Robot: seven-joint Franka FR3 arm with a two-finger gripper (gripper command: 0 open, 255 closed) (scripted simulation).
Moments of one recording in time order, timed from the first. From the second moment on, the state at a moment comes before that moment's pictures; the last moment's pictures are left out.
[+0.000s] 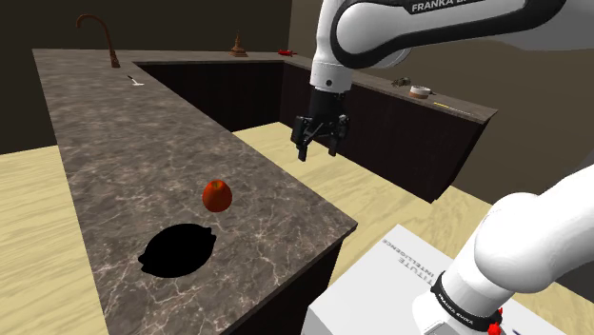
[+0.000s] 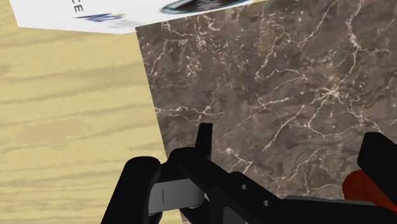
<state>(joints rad) 0.01 -0.40 0.25 -2.27 0.18 1.83 0.38</state>
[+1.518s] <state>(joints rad) 0.17 0.49 0.38 -1.51 -0.15 1.92 0.92</state>
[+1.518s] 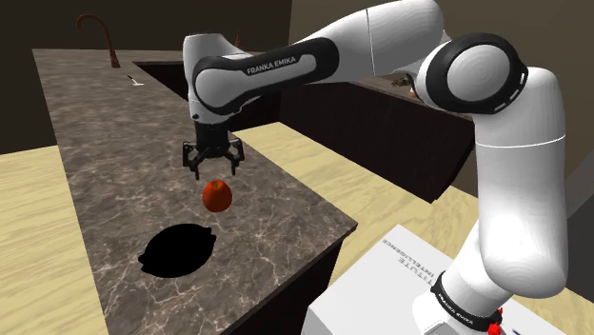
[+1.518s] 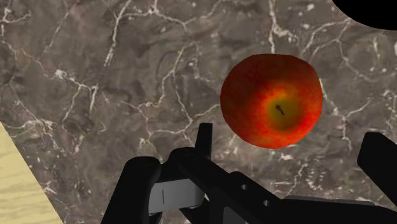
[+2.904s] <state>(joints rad) 0.18 0.51 0.38 -1.55 -0.16 1.99 0.93</state>
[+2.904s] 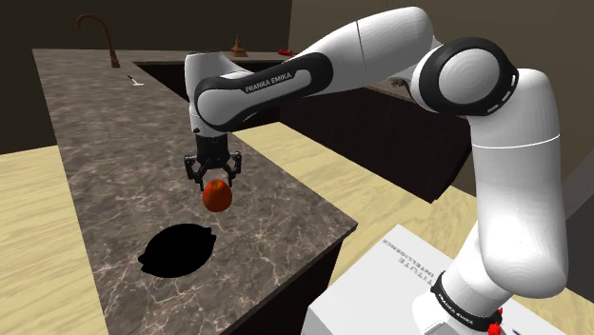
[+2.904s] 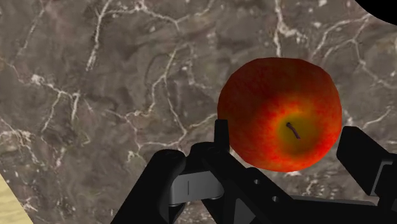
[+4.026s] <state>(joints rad) 0.18 0.46 0.39 -1.44 -0.14 1.83 0.92</state>
